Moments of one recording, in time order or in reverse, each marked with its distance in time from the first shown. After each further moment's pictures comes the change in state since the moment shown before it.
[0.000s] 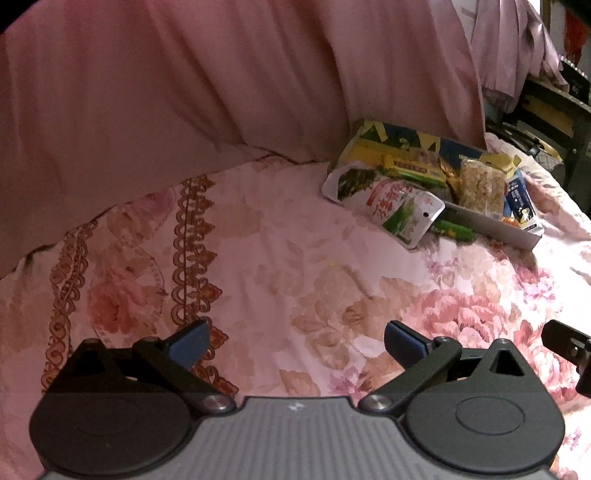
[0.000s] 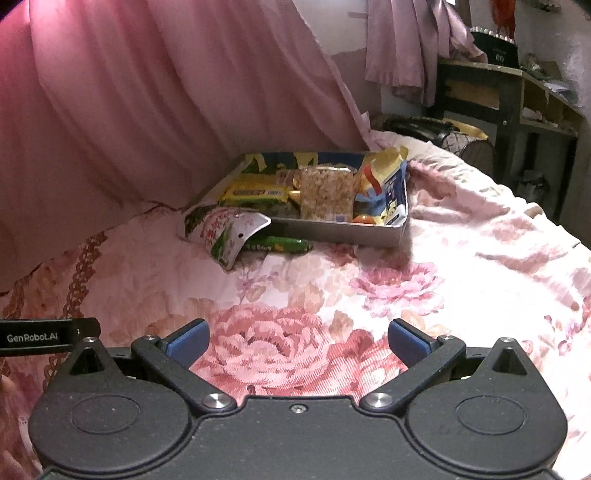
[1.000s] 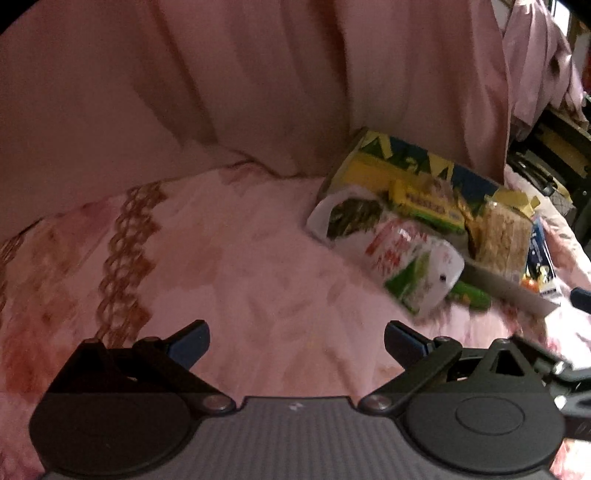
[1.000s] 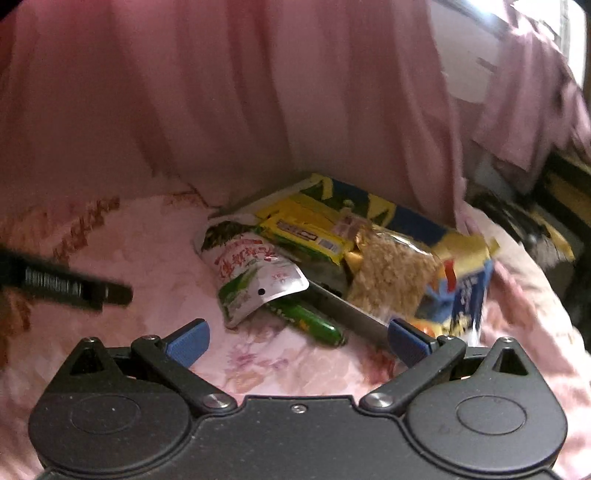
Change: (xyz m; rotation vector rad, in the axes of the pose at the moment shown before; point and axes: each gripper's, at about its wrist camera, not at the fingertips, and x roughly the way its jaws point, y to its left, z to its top) left arm 0.096 -0.001 0.060 -0.091 -0.007 -0.099; right arm 0.113 0.028 0.067 -0.448 -0.048 0.123
